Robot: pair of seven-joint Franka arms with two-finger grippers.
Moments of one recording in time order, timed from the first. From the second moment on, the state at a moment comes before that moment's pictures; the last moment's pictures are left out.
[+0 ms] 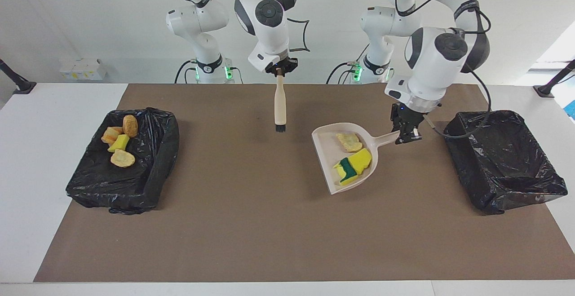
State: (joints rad) left arm -0.19 0.07 0.00 -1.84 -0.01 1.93 1.25; right arm 0.34 -0.11 0.36 -2.11 0.32 1.74 0.62
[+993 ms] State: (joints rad) left arm 0.44 0.21 0.00 -1.51 -0.08 1.67 2.09; right arm 0.51 0.11 0.36 -2.17 0.21 2.06 0.74
